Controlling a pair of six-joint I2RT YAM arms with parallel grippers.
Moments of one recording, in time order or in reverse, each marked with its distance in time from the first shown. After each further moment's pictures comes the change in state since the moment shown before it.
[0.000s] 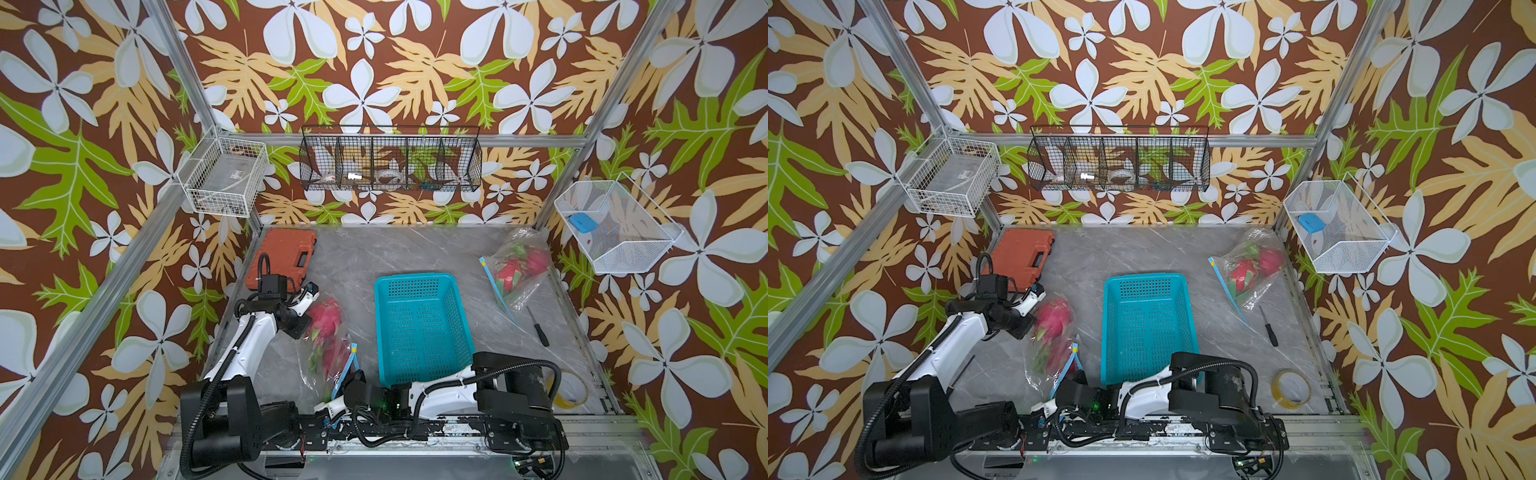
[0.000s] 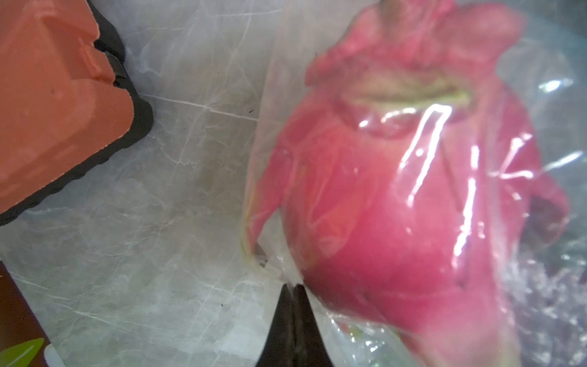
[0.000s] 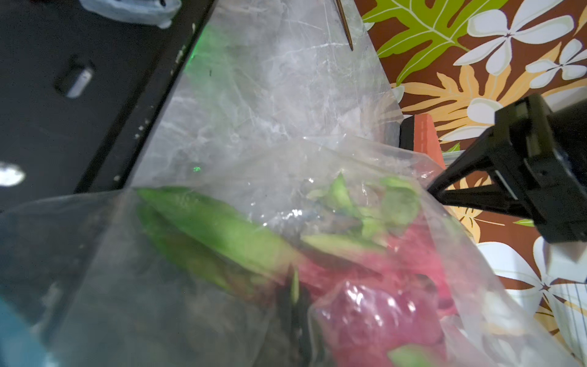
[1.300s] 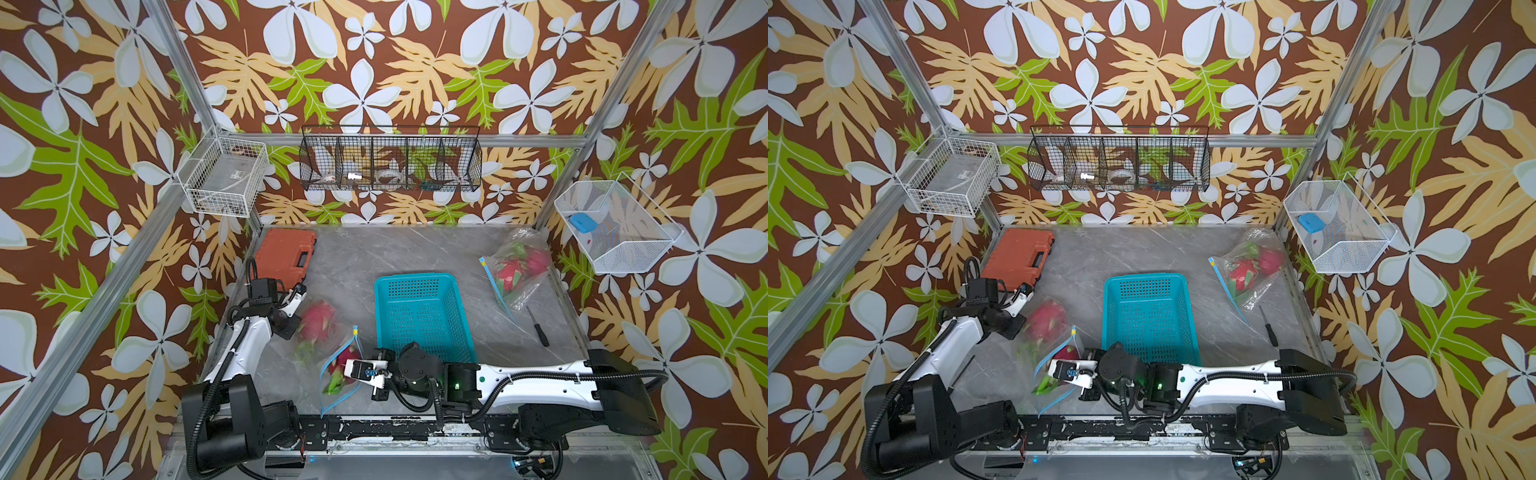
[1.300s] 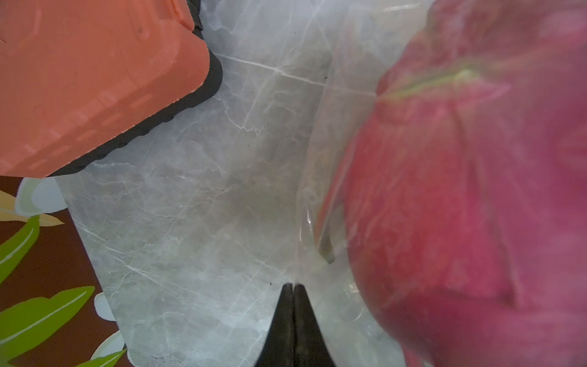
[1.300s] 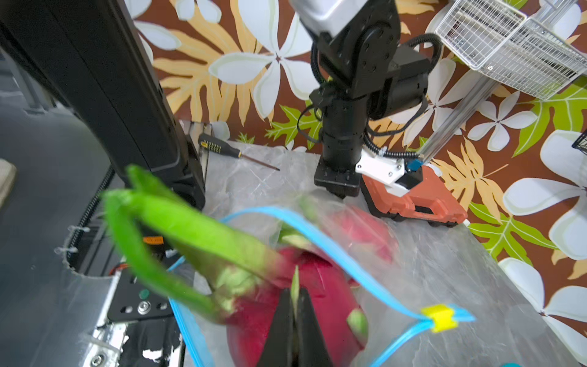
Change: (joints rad) left arm 0.094 -0.013 -0.054 0.107 -0.077 0.024; right arm -0.080 -0.548 -0.134 -0.051 -0.311 0.591
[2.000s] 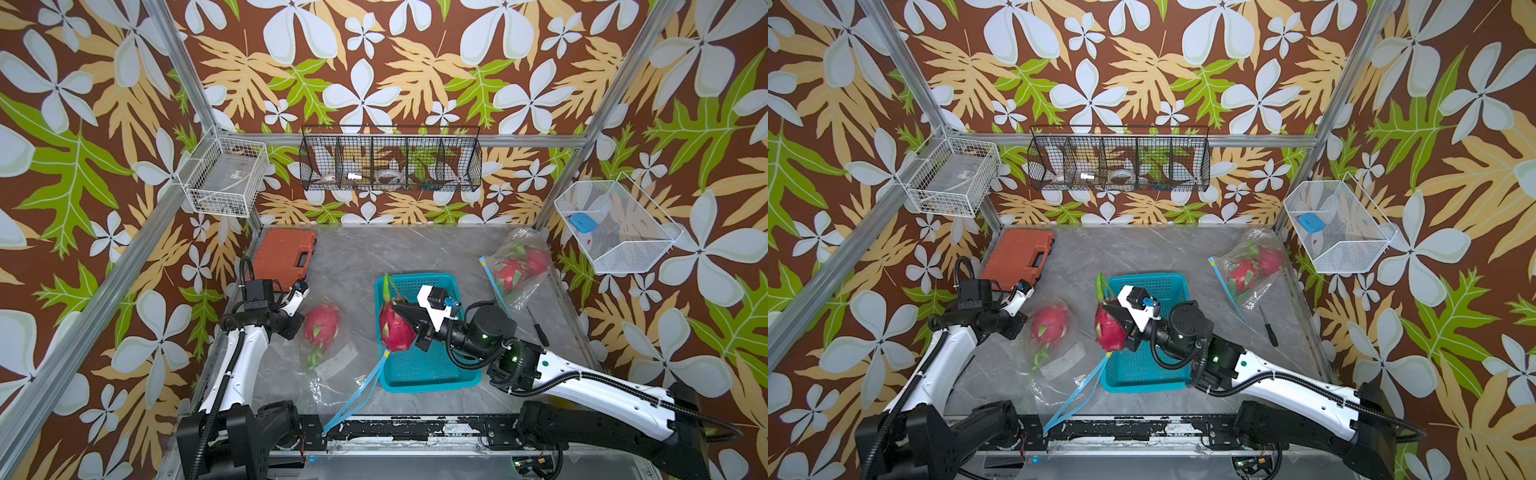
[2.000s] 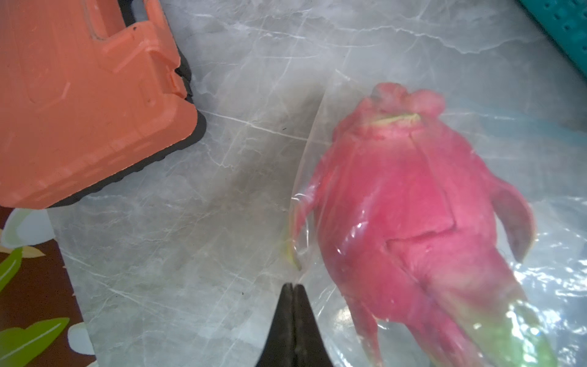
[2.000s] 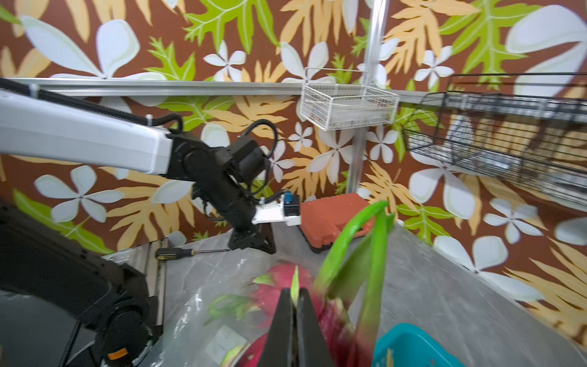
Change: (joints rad) left arm 0.000 -0.135 0.011 -0.089 0.177 -0.028; right arm -0.391 -0.393 -0.109 -0.026 -0.126 0.275
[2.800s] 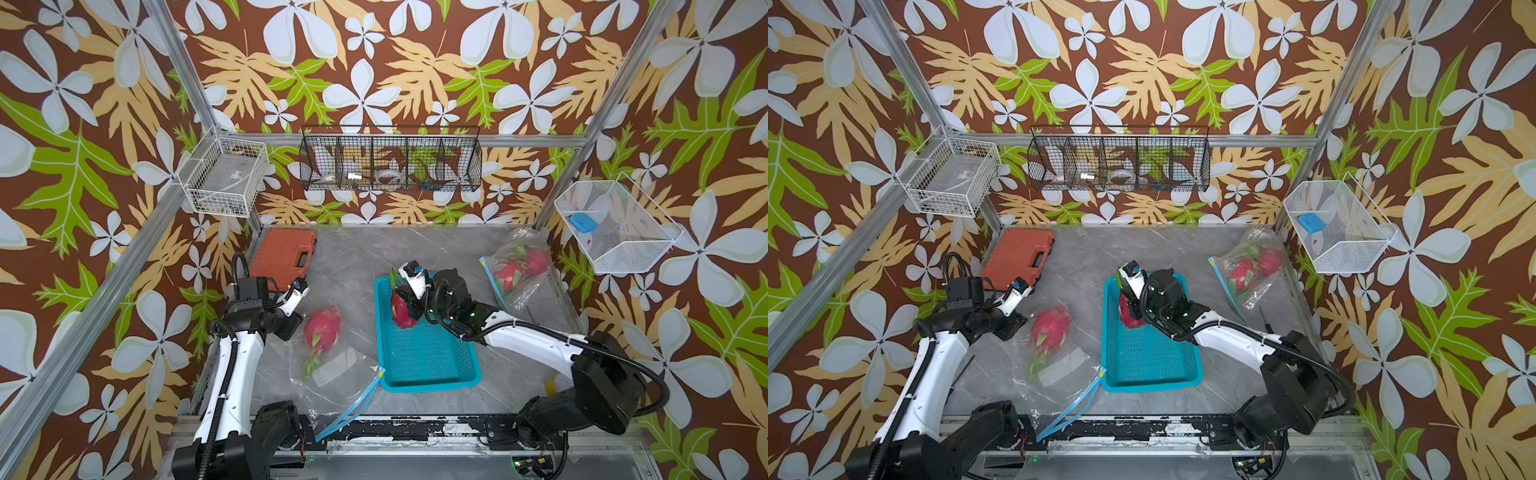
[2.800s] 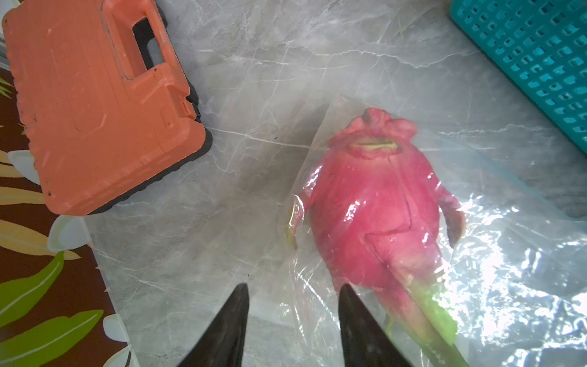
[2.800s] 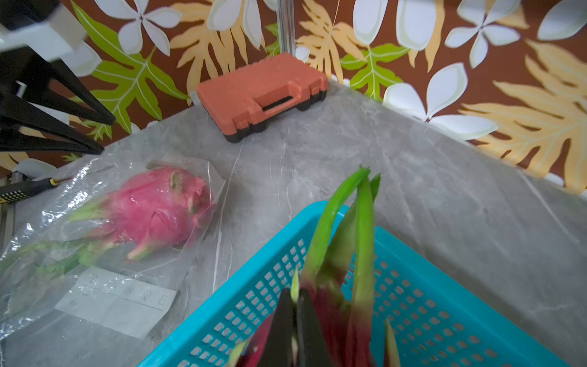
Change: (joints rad) left arm 0.000 -0.093 0.099 -0.167 0.009 0.064; right arm -0.273 0.514 0.146 -0.103 -0.122 -0.007
